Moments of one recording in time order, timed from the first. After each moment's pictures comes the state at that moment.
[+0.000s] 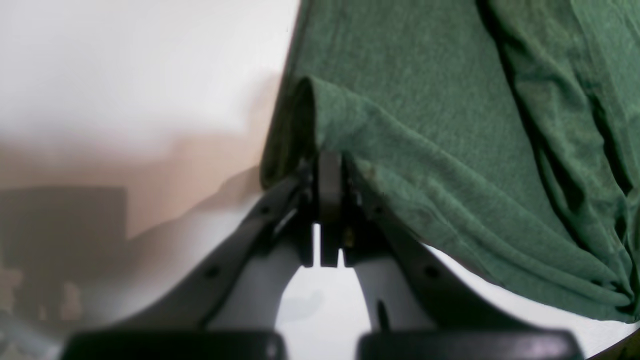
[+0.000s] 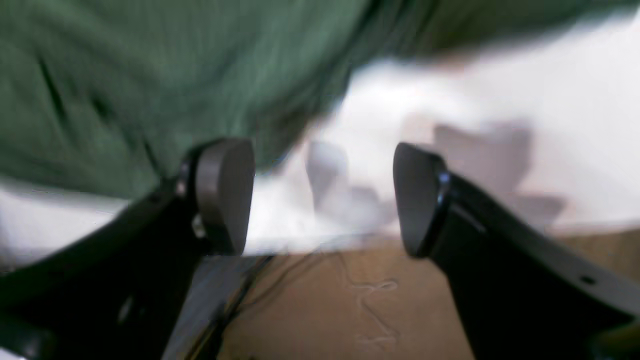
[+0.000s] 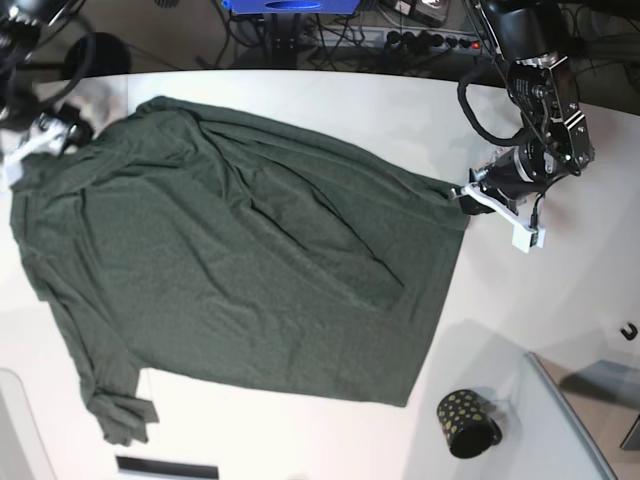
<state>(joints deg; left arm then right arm) 3.7 -7.9 -26.6 76.9 -23.7 -24.6 51.1 -11.3 3.4 46.9 87.6 28.6 29.7 -77.0</state>
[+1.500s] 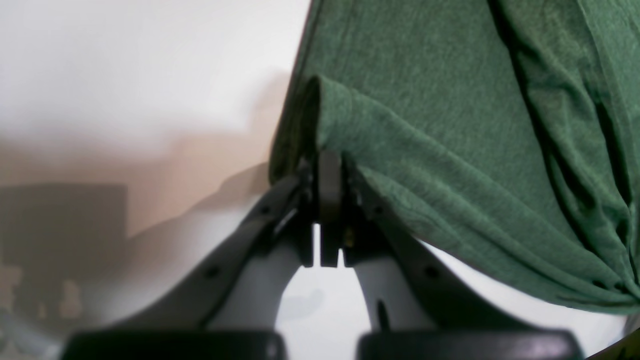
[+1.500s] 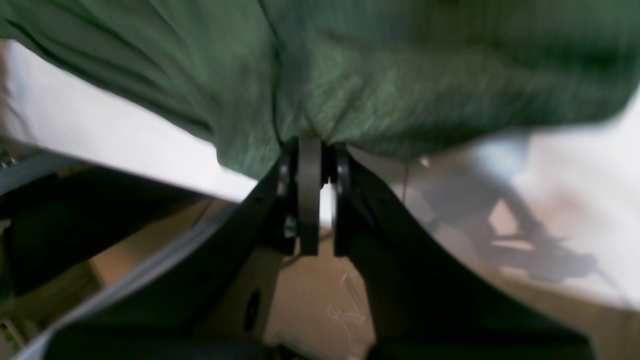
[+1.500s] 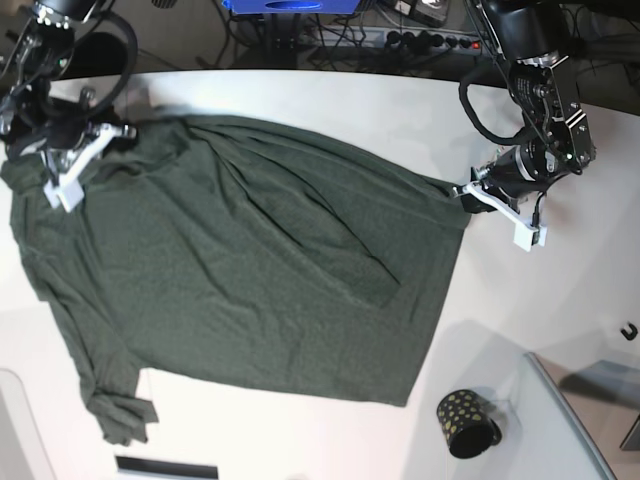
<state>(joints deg) 3.8 -8.1 -27.1 76.9 -23.8 -24.6 51.3 -9.4 0.4 36.3 92.8 33.5 31.1 -84.0</state>
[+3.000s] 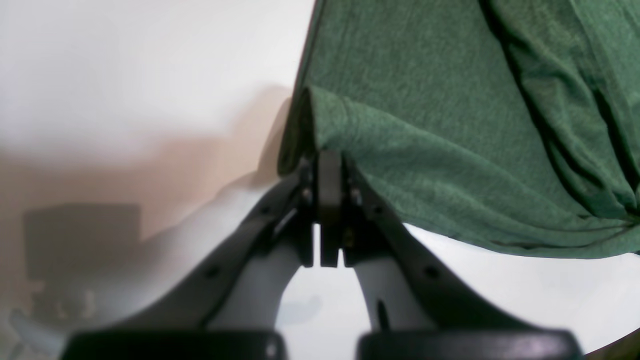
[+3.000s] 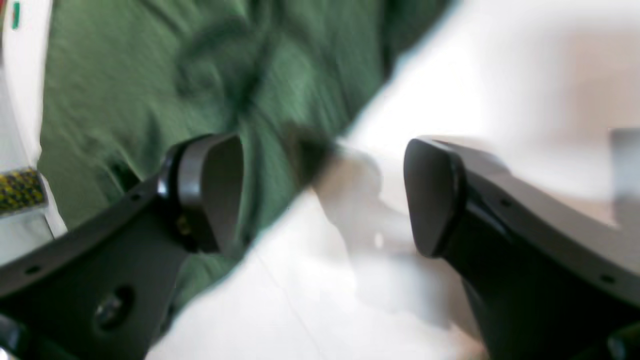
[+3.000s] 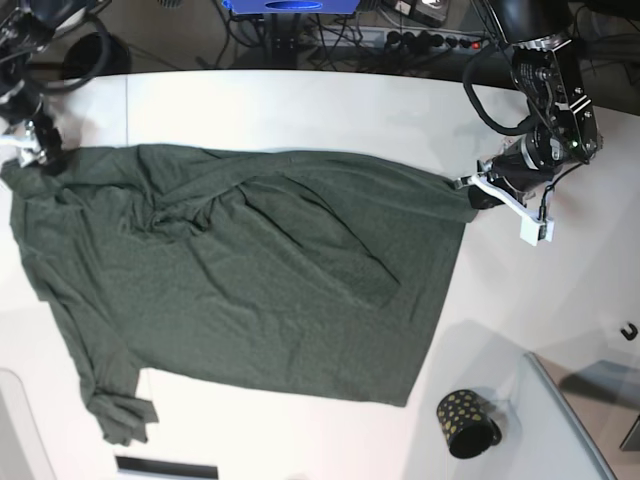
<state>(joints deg) 7.5 -8.0 -27.2 83.2 -23.8 -24.6 51.3 -4.2 1.0 63.6 68.7 34.4 25.7 -52.5</state>
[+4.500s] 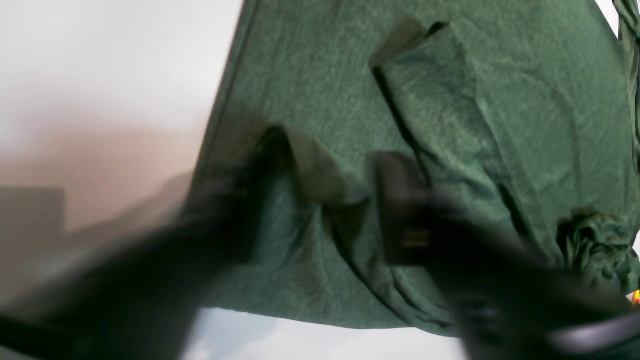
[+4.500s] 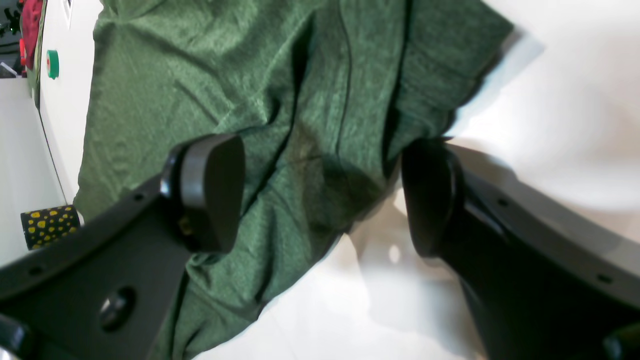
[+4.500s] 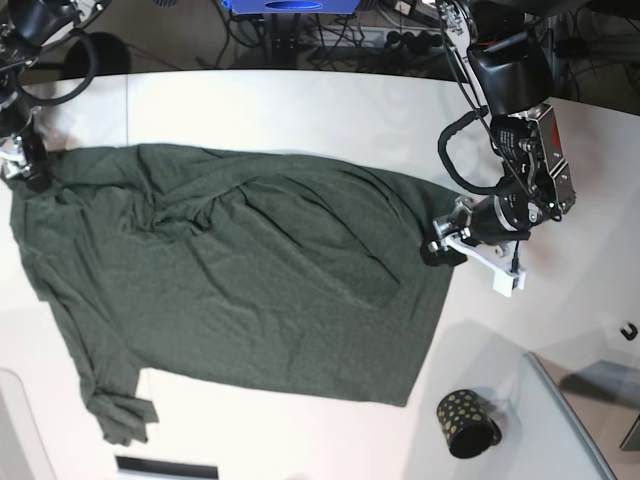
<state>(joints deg) -7.6 -4.9 -27.3 67.4 -23.9 -24.6 50.8 -2.3 4.8 63.7 60.6 36.5 26.8 -47.4</state>
